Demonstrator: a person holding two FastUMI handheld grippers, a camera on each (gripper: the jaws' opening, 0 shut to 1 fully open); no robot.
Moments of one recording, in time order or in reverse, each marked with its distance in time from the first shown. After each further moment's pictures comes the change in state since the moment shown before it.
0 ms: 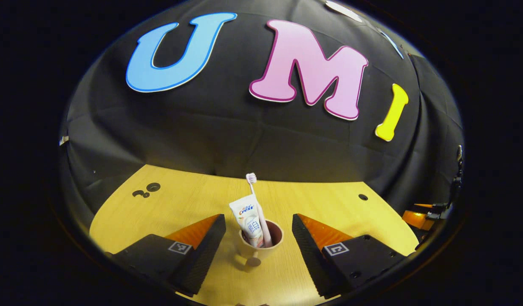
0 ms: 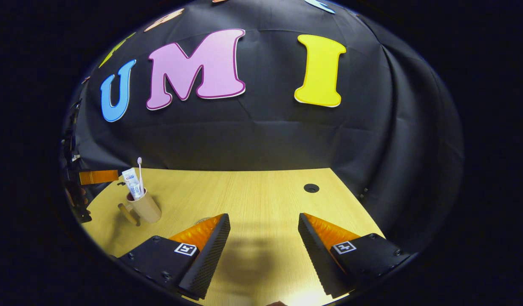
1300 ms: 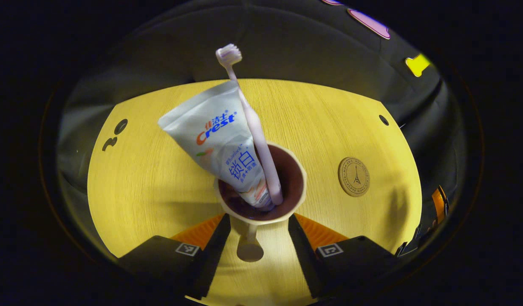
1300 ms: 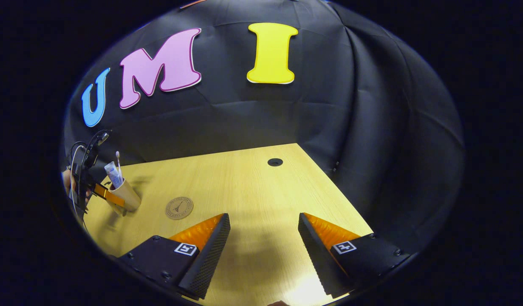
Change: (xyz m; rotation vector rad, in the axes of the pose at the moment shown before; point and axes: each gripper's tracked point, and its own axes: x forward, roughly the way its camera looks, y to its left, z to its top) left arm 0.055 0.001 -0.129 0.047 0.726 0.013; right arm -0.032 -0.085 -0.060 0.104 0.105 -0.135
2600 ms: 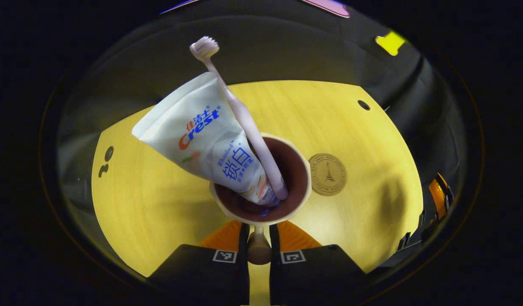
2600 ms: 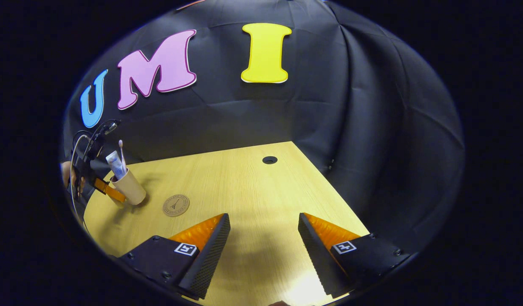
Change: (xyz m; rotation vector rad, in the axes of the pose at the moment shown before) left arm -0.016 -0.074 0.019 0.182 0.000 -0.029; right arm -0.010 -0.010 -0.002 0.009 -0.007 -0.011
